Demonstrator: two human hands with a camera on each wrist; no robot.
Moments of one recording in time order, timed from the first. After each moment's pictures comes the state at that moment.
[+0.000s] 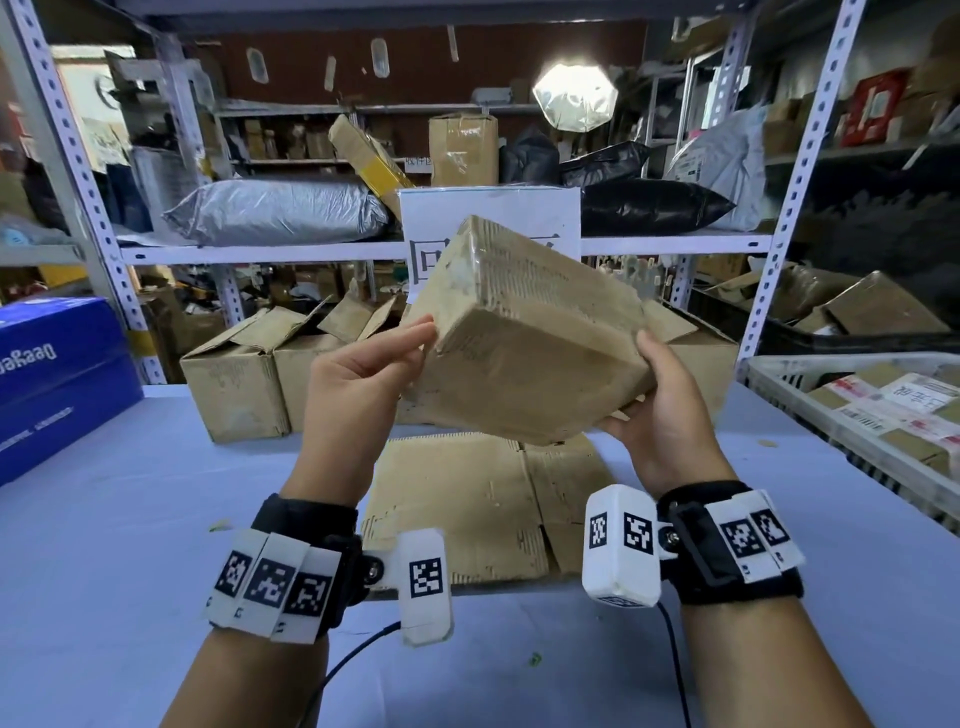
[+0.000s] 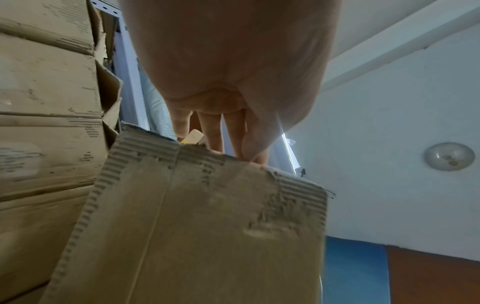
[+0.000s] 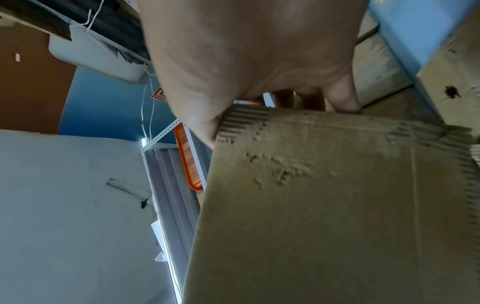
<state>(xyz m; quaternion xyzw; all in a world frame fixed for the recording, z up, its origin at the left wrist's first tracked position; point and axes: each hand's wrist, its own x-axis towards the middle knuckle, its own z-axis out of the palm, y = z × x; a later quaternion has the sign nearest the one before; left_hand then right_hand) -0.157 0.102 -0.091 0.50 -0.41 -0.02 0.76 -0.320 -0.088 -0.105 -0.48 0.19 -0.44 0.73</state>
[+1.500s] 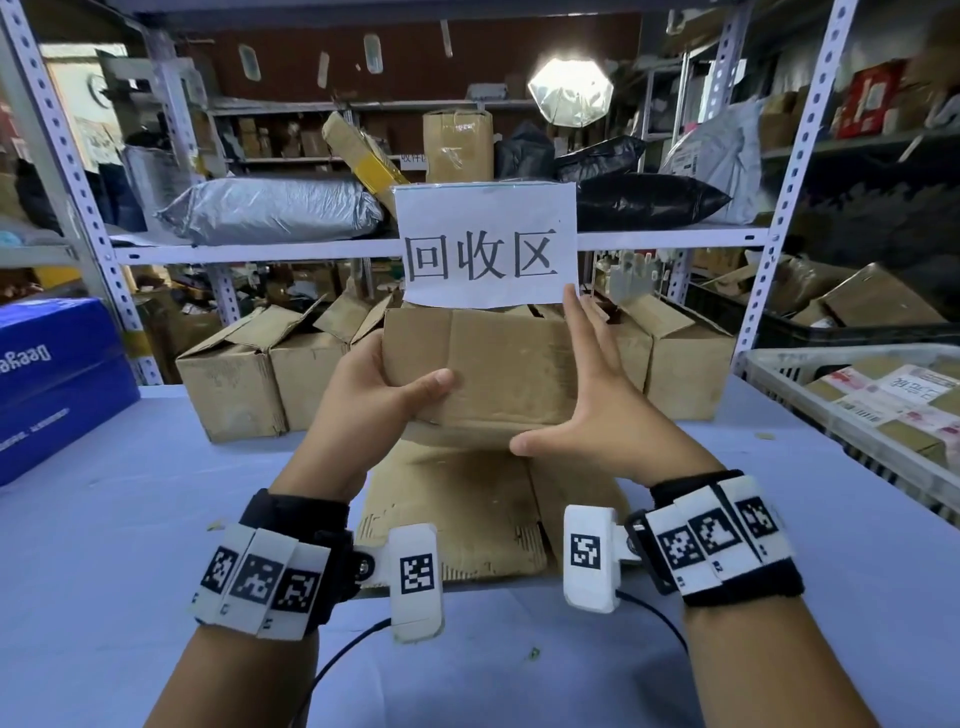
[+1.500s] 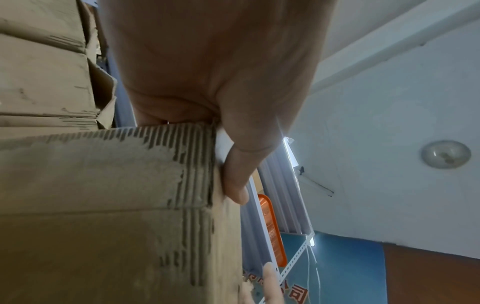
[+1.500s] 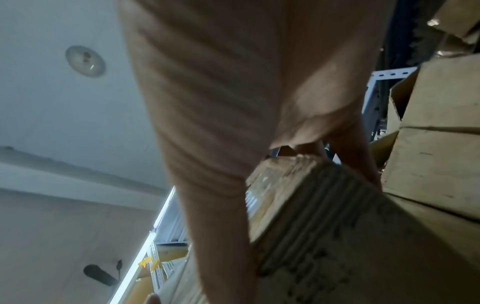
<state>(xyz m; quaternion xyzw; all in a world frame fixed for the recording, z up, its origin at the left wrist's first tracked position) -0.149 0.100 -0.093 0.59 -0.41 -0.09 0.69 -0.315 -0.075 -0.101 -0.89 0.14 -0.31 0.30</state>
